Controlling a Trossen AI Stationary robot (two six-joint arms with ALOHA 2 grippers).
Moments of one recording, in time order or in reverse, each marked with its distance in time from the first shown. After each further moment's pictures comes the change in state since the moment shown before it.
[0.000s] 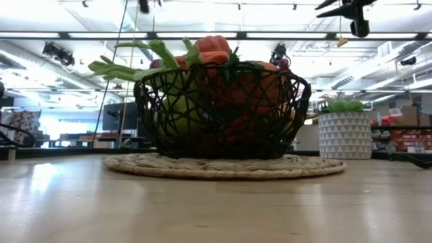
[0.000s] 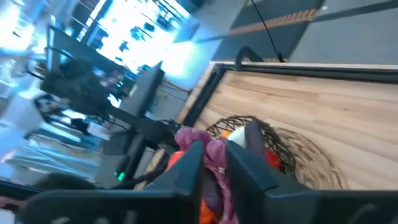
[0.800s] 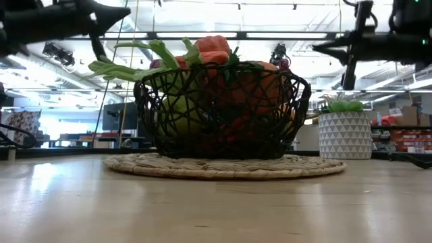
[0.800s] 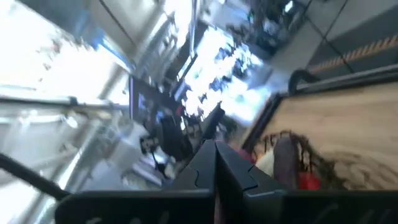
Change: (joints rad) left arm 0.026 -0.495 -0.752 0.470 -0.033 -0.136; right arm -0.024 -0.232 -0.818 1.035 -0.040 0.259
